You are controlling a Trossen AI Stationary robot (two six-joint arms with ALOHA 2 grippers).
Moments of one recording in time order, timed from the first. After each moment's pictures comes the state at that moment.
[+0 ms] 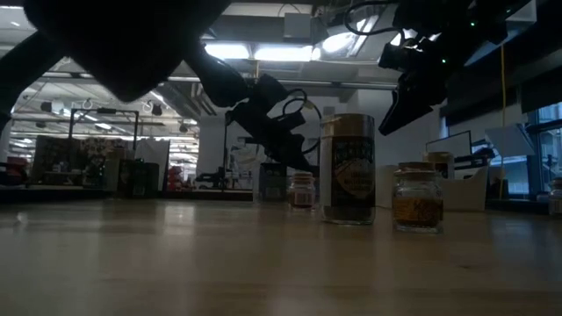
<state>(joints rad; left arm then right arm) 0.60 2.13 1.45 0.04 0.13 0.32 -0.21 1.16 0.76 -0.42 0.22 -0.11</state>
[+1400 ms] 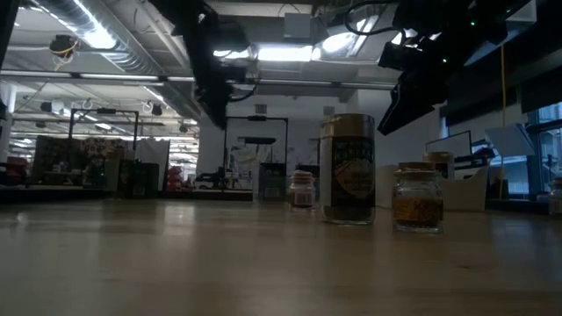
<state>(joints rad) 0.64 1.65 1.45 -0.87 -0.29 0.30 -0.21 1.16 0.76 -0.41 0.19 -0.14</state>
